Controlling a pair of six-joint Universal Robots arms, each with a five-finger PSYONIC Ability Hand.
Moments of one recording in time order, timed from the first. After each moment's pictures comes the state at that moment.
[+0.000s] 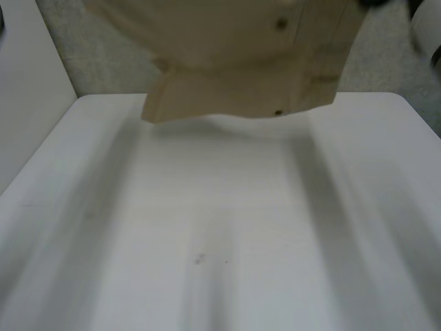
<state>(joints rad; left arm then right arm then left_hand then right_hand) 4.32 -1.52 -1.36 3.54 -1.67 3.45 1.96 -1.43 1.08 -0.05 1.47 2.80 1.11 1.20 1.19 1.20 0.96 0.95 1.18 1.17 1.19 0.98</state>
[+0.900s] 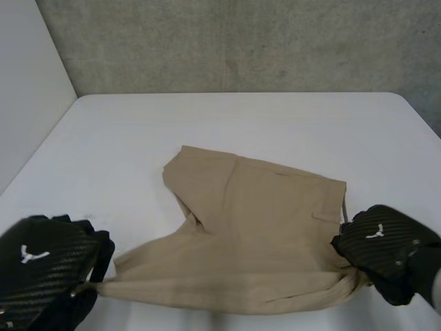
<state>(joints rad) 4.22 -1.02 -1.91 2.55 -1.55 3.45 1.87 -1.75 1.82 0.62 1.37 2.29 1.11 1.20 1.20 1.20 0.96 0.95 1.18 1.18 1.19 0.98</state>
